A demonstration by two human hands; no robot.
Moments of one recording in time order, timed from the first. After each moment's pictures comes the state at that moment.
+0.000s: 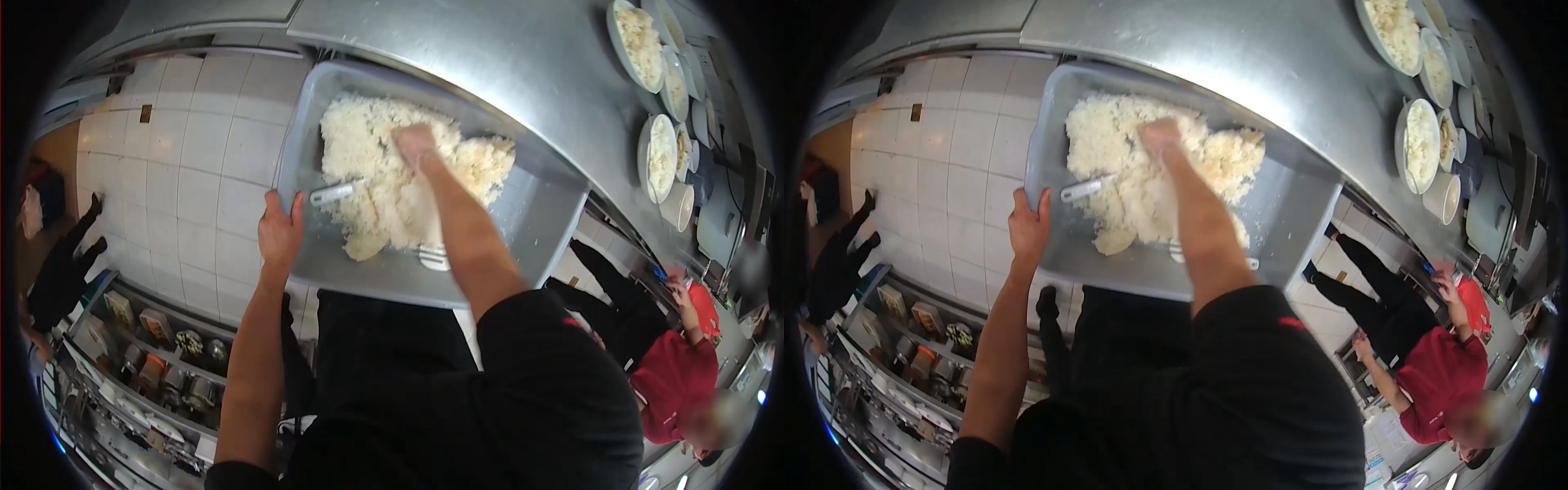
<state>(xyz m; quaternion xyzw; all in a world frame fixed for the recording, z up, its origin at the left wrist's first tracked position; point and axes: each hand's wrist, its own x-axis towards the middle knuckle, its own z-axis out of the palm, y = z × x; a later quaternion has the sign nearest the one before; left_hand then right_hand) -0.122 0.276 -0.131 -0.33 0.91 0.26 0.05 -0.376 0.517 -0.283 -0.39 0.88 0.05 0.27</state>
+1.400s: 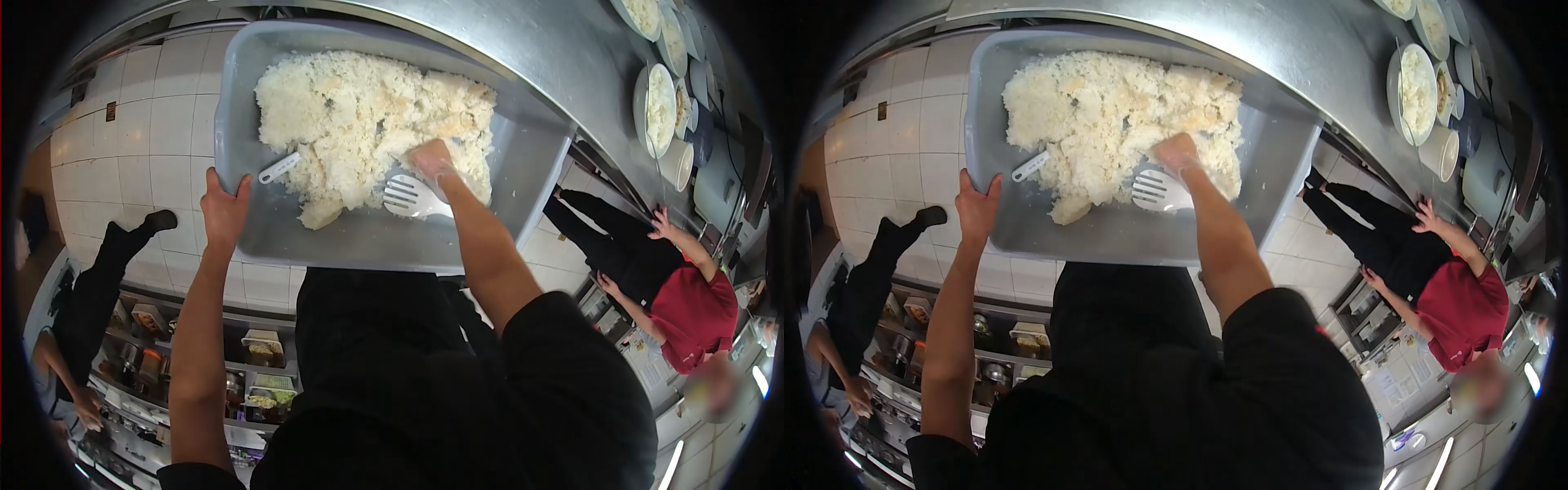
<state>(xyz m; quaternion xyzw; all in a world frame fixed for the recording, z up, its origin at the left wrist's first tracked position) -0.134 0.264 -0.124 -0.31 0.89 0.32 0.12 -0.275 0.692 -0.304 -0.11 0.87 -0.14 0.46</state>
